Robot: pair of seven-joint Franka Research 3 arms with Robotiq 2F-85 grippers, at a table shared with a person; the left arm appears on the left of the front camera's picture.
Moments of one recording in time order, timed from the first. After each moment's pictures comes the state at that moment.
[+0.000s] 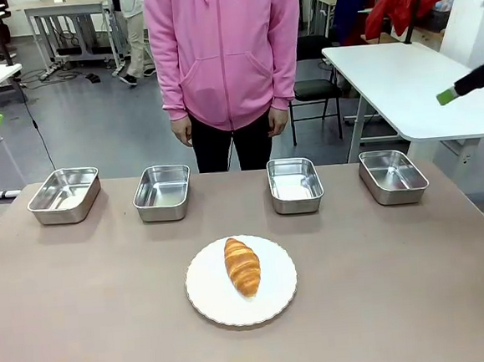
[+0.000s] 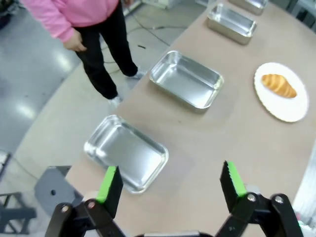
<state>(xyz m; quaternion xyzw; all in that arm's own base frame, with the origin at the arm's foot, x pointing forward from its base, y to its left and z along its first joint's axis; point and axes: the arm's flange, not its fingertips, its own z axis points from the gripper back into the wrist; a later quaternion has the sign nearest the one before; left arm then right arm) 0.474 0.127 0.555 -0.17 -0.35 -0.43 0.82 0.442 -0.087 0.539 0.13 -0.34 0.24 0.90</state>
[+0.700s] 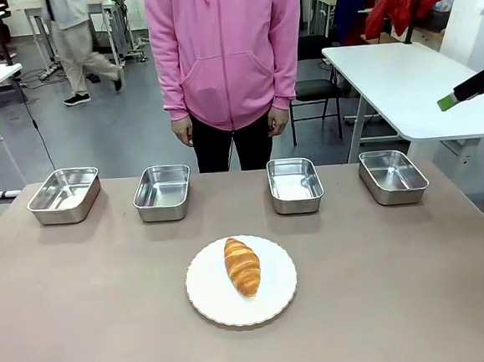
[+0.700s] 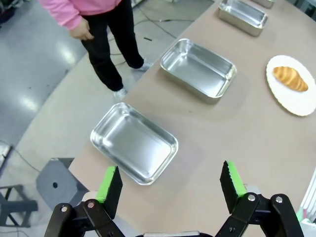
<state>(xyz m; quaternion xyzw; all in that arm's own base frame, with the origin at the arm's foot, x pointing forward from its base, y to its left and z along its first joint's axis) 0.478 0.135 0.544 -0.15 -0.34 -0.42 0.83 0.442 -0.084 0.538 0.12 -0.33 0.23 0.91</state>
